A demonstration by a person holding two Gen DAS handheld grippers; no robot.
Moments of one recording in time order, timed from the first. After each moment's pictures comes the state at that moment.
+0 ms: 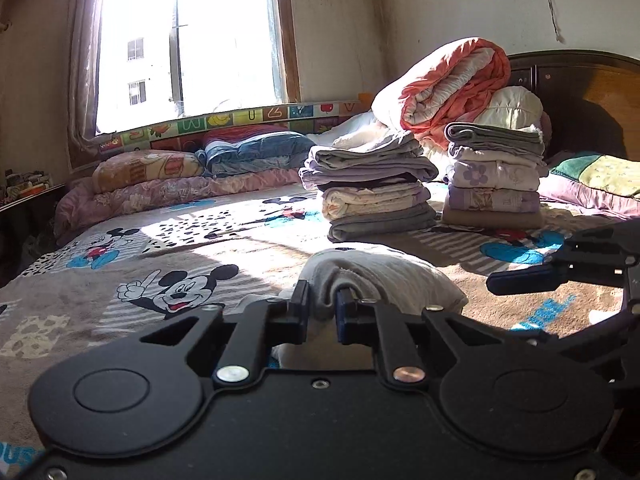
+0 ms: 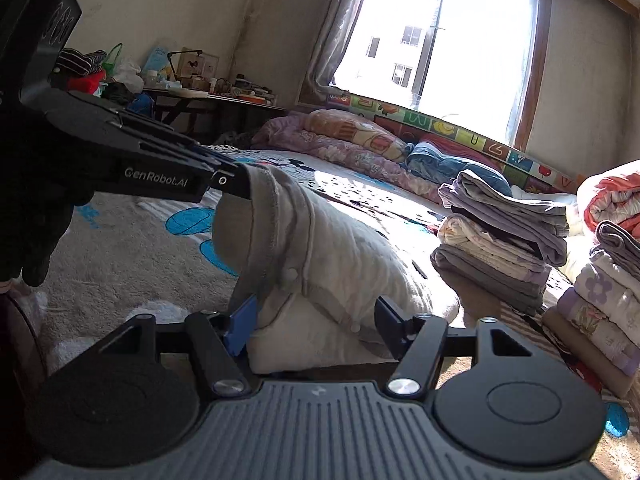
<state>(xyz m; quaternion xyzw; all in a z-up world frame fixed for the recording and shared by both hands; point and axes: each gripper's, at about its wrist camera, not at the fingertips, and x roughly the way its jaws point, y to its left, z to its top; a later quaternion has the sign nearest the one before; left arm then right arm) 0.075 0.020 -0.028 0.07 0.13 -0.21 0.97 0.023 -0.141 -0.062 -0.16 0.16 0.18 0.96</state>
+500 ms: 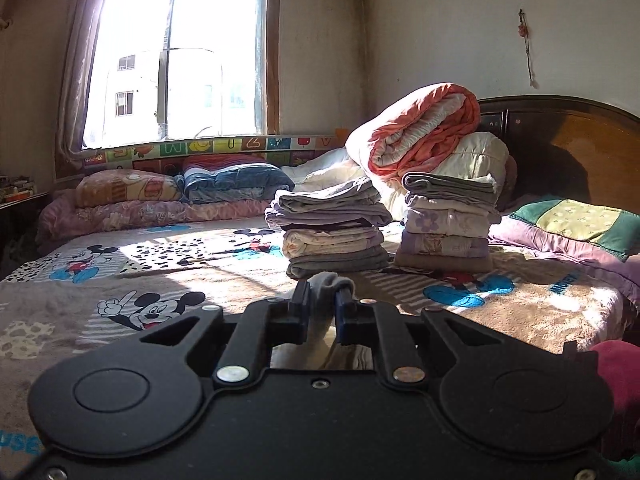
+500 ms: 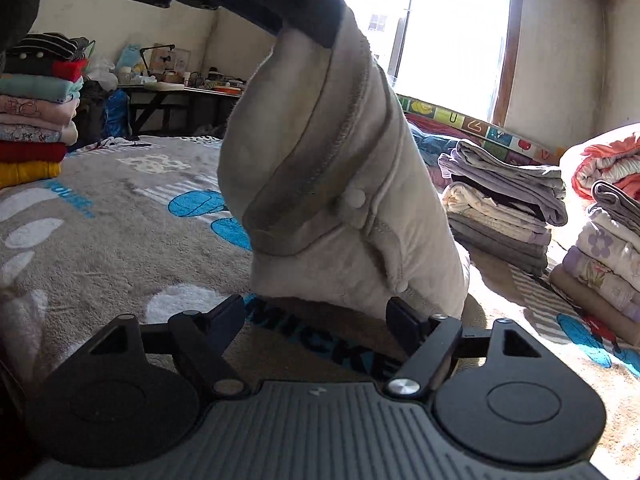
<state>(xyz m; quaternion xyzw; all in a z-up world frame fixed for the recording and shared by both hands) 0.018 0.012 0.008 0.03 0.10 -0.24 0.97 0.020 -0.108 -0.089 -0.10 0.18 0.14 0.97</state>
